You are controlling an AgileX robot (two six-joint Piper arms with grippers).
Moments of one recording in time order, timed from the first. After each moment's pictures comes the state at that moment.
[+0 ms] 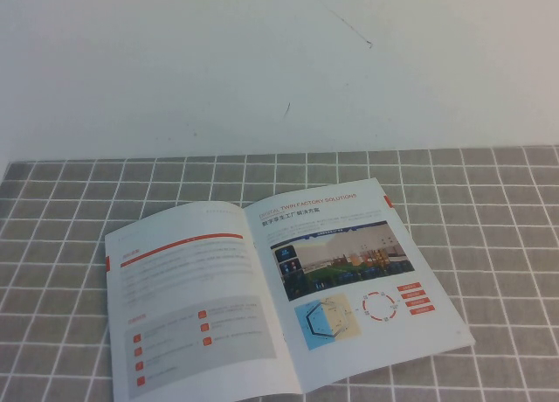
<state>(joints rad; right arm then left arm) -0.05 0.08 -0.38 -0.17 0.03 -0.01 0.01 0.04 -0.27 -0.09 -0.01 -0.02</state>
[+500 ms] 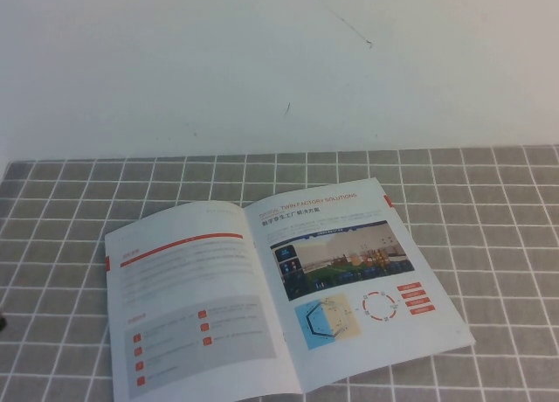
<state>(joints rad) -0.05 0.77 -0.85 0.49 0.71 -0.63 0.01 0.56 -0.57 -0.23 0.43 0.03</state>
